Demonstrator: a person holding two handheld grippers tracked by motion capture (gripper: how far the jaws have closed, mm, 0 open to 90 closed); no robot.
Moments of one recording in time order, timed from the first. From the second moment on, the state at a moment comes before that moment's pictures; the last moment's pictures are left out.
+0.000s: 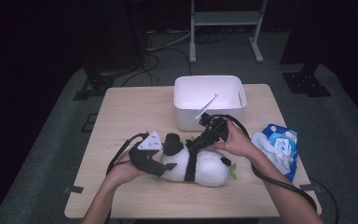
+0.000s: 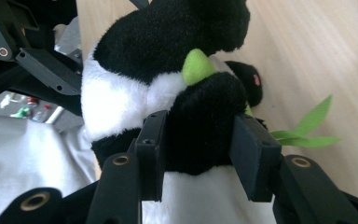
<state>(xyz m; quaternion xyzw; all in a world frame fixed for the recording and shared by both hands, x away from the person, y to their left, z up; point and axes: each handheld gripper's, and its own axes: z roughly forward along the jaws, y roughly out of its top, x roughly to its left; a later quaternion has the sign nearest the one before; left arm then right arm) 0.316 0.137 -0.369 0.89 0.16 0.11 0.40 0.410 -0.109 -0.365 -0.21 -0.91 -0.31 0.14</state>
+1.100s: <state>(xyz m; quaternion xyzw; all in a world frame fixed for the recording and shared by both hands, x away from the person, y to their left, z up) 0.322 0.165 -0.353 0.87 0.19 0.12 0.44 0.383 -0.113 -0.349 -0.13 -0.93 -0.31 0.11</state>
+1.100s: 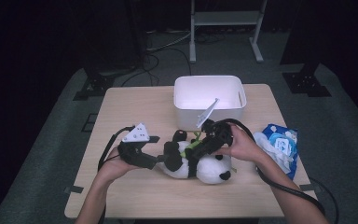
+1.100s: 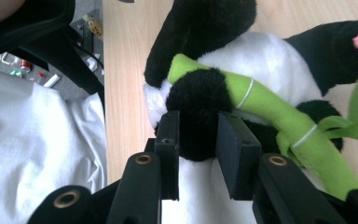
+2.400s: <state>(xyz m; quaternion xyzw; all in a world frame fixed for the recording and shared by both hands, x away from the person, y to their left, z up) 0.324 0.166 -0.356 0.87 0.19 0.11 0.43 0.393 -0.115 -0.350 -0.18 -0.93 -0.31 0.05</state>
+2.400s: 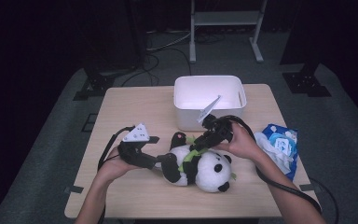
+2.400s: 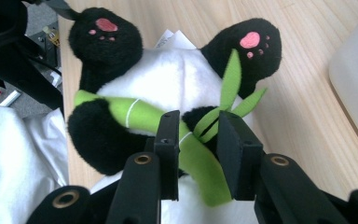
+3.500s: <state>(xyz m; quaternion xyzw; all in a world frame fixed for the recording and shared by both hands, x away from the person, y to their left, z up) 0.324 0.162 -0.357 0.87 0.19 0.11 0.43 0.385 -0.100 -0.363 -0.14 -0.94 -0.29 0.12</state>
